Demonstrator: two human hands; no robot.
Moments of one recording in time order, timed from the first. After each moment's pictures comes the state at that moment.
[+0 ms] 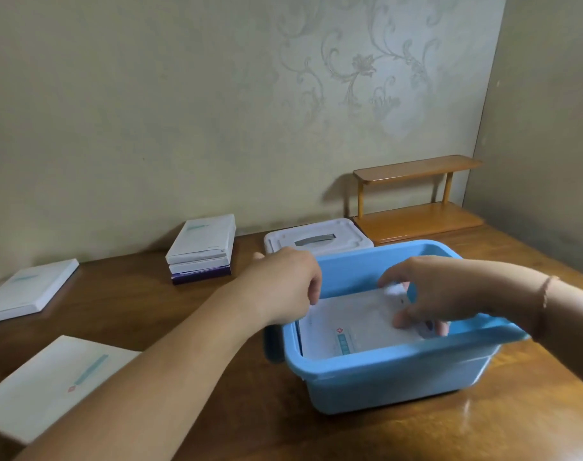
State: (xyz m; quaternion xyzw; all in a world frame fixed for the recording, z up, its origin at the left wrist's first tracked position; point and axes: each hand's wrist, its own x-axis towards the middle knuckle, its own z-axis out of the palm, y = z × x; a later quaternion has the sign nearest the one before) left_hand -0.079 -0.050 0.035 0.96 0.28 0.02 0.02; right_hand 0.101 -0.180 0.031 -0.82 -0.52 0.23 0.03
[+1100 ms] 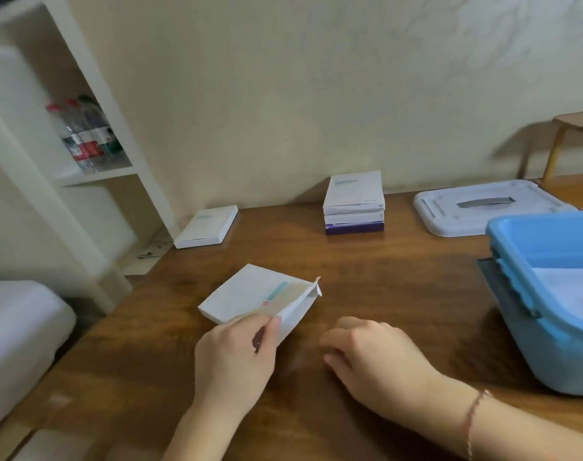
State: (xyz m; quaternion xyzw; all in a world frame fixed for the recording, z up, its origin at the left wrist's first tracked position) left_hand -0.366 -0.022 -0.074 0.80 0.49 0.34 -0.03; right_hand -0.174 -0.083 -0.075 -0.61 -0.77 0.04 0.20
